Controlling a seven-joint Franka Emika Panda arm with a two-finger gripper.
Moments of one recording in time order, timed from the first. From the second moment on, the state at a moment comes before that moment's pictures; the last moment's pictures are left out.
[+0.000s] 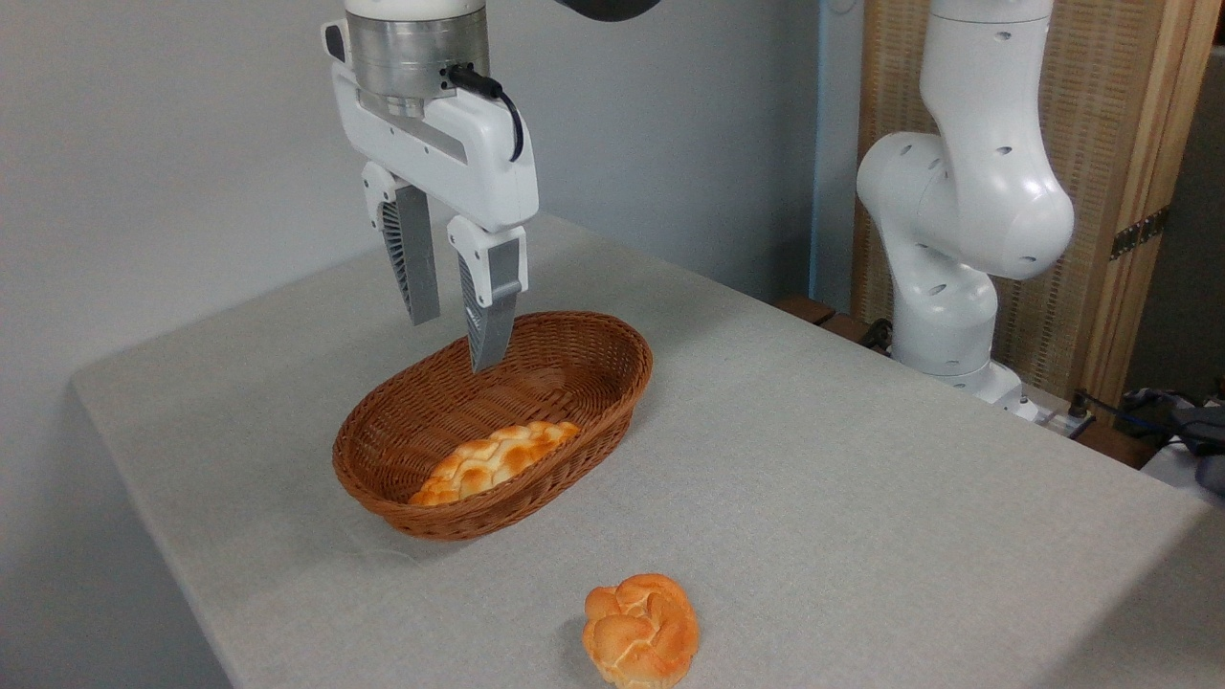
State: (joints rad) arm -0.21 -0.07 0.10 -1.75 -0.09 1.79 0.65
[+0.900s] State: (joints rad) arm -0.21 -0.07 0.10 -1.75 -0.09 1.79 0.65
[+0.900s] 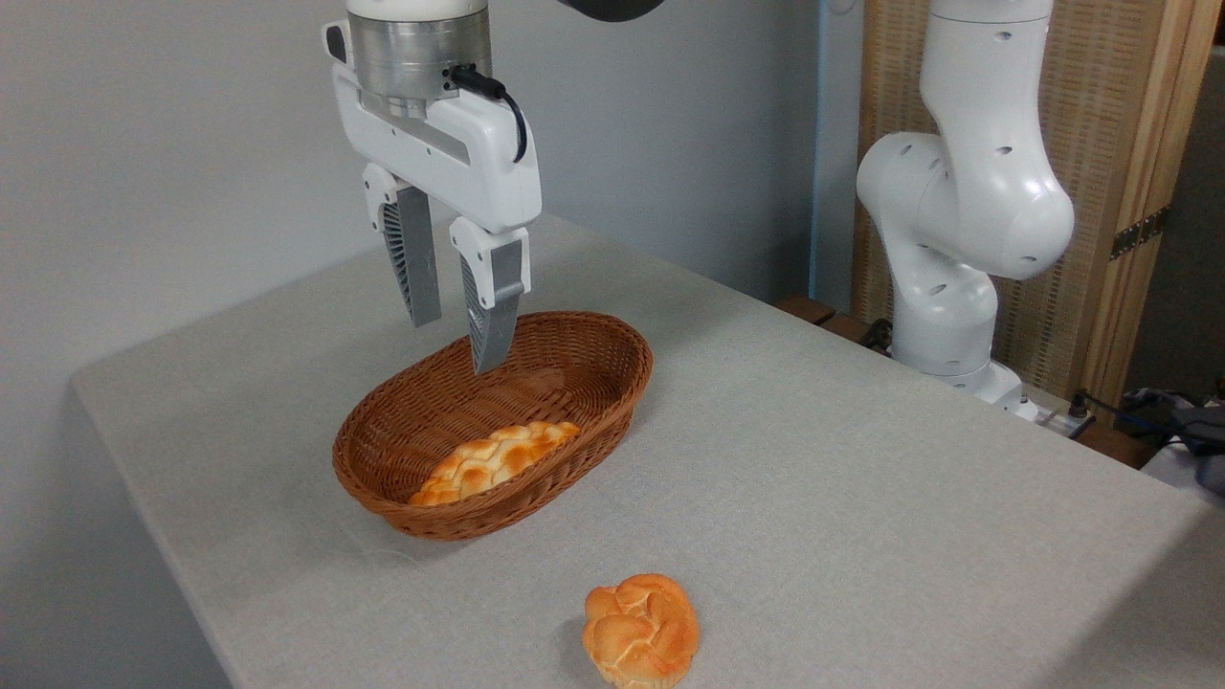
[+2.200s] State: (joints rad) arm -0.34 0.02 0.08 -1.91 0.01 1.87 0.65
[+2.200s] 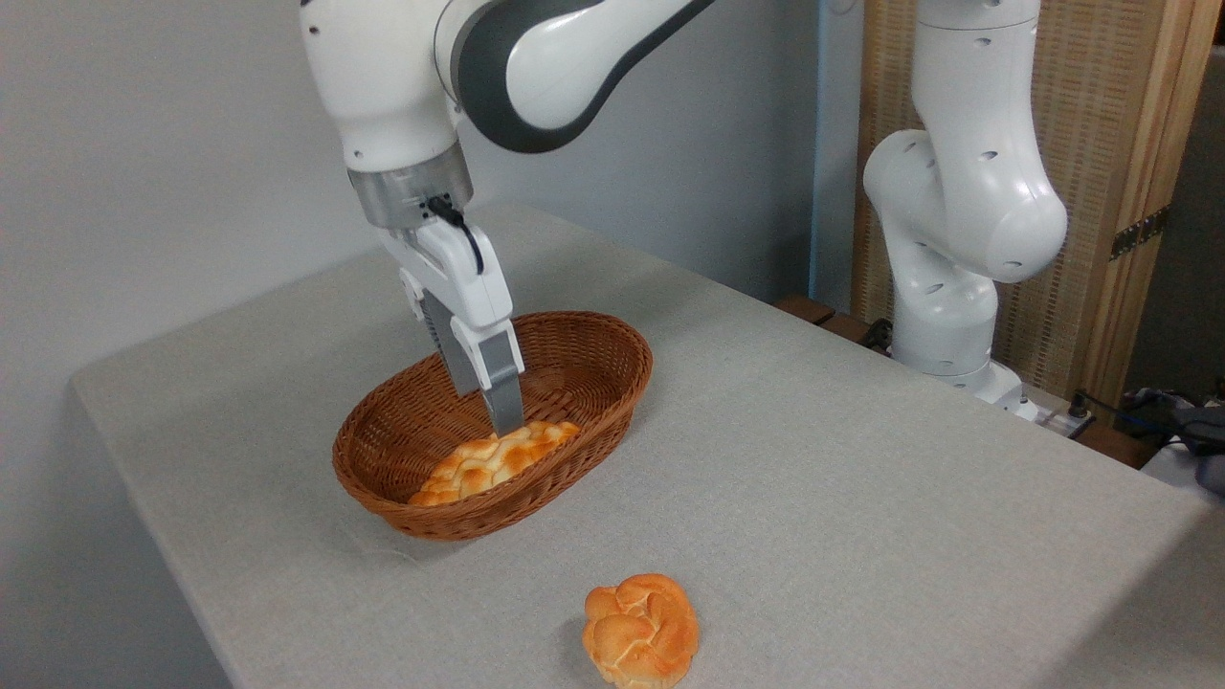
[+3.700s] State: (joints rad) arm -0.37 0.12 0.08 -1.92 0.08 1.94 0.65
